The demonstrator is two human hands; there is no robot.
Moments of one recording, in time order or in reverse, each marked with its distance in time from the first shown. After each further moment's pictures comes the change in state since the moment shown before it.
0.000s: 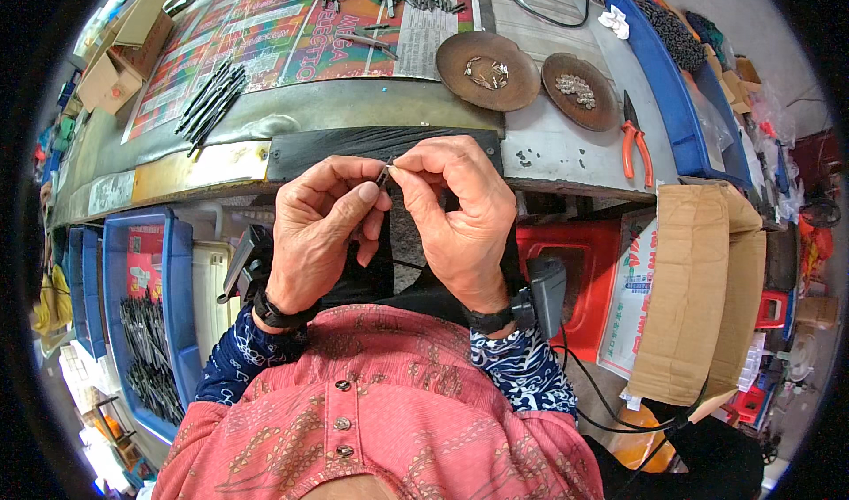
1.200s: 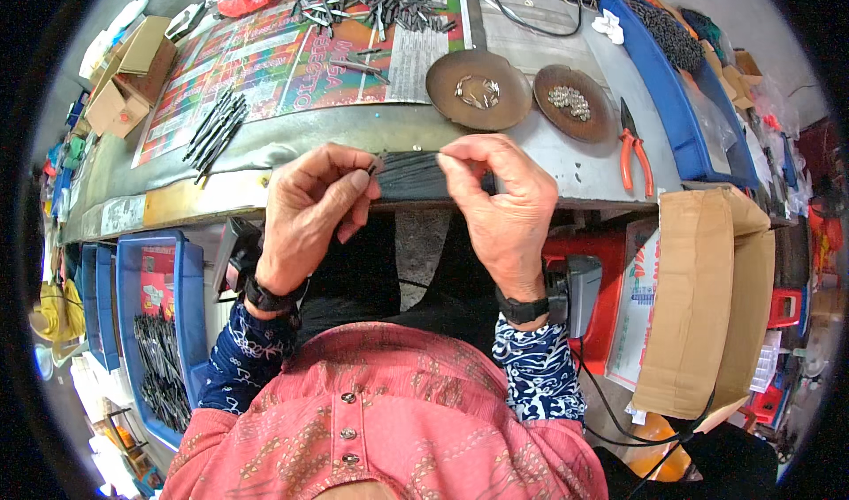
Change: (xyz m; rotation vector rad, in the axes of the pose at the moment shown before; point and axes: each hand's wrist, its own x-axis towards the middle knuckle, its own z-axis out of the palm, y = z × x) left_hand 0.033 0.022 -0.007 0.376 -0.055 0.057; right_hand 0.027 0.013 -0.037 -0.207 0.056 -0.025
